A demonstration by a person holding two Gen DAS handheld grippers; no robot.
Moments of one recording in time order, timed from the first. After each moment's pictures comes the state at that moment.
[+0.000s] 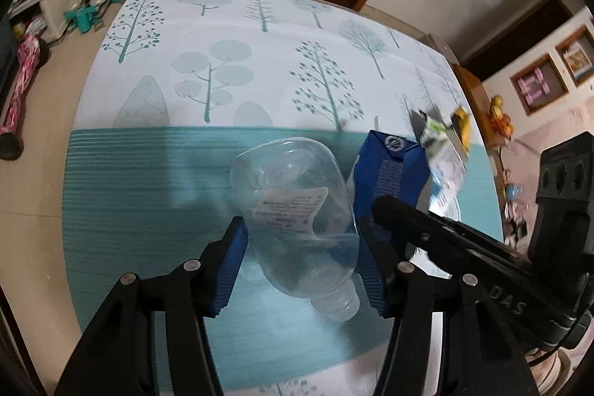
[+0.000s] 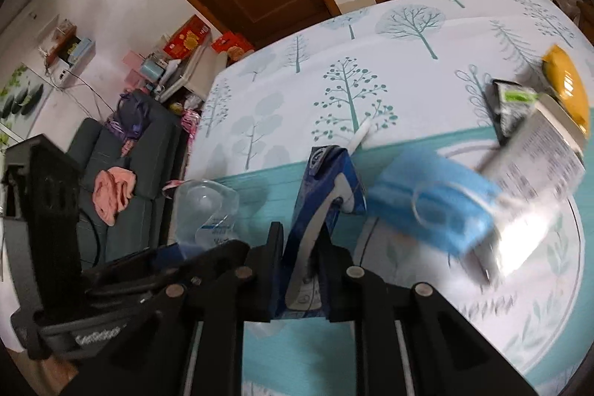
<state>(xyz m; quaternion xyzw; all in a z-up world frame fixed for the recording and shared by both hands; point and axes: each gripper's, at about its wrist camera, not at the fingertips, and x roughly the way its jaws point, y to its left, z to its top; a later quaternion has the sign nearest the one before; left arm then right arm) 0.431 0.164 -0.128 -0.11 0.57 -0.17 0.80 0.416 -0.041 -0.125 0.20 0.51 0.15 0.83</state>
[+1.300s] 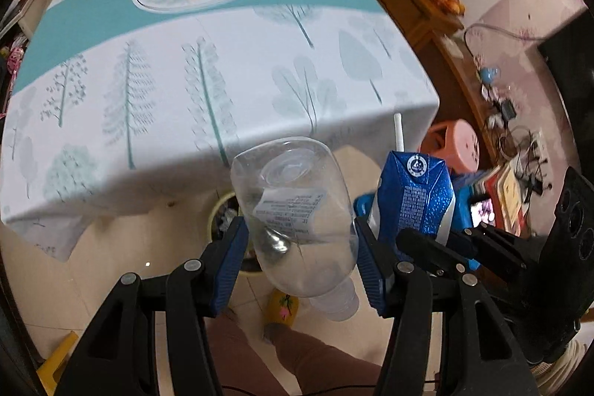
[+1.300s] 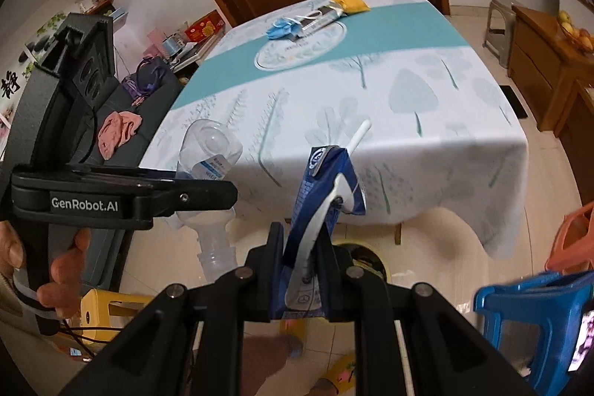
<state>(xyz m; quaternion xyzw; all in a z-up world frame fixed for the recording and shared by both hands) 0.030 -0.065 -0.108 -0.01 0.61 -0.21 0.76 -0.034 -0.234 -0.118 0.12 0.47 0.15 0.86</state>
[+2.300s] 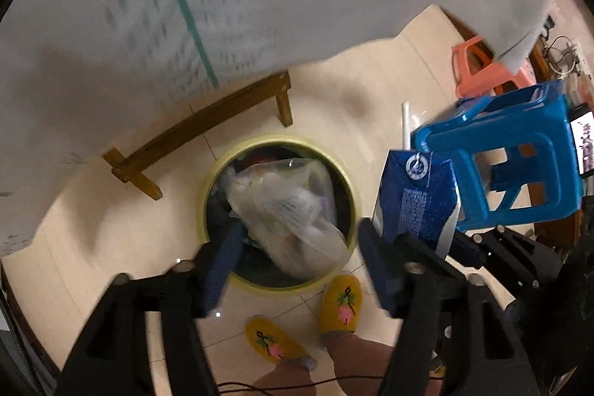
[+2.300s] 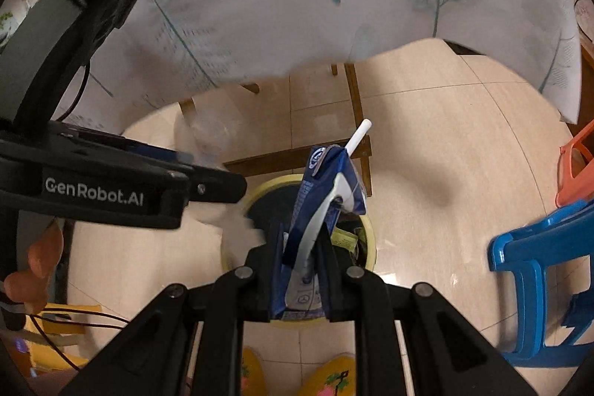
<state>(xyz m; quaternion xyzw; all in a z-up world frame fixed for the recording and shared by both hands) 0.045 -0.093 -0.402 0.10 0.65 -0.24 0.71 -0.047 -0.208 -0.401 0.11 0.49 0.04 0.86</state>
